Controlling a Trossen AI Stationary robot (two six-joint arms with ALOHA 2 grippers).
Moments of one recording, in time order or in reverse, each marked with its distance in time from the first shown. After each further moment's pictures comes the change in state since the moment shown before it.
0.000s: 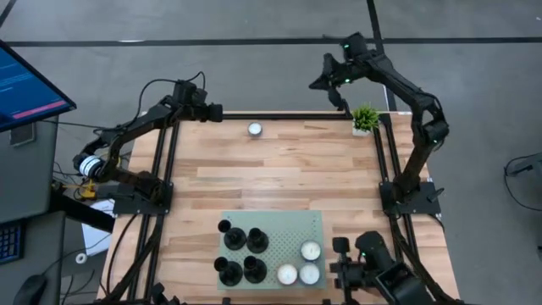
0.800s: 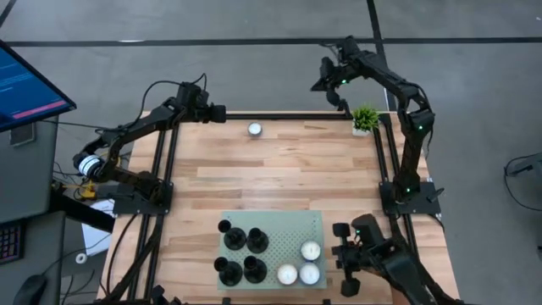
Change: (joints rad) left arm -0.060 0.000 0.000 0.007 -0.120 -0.043; right arm -0.075 0.205 0.093 -0.075 0.067 -0.218
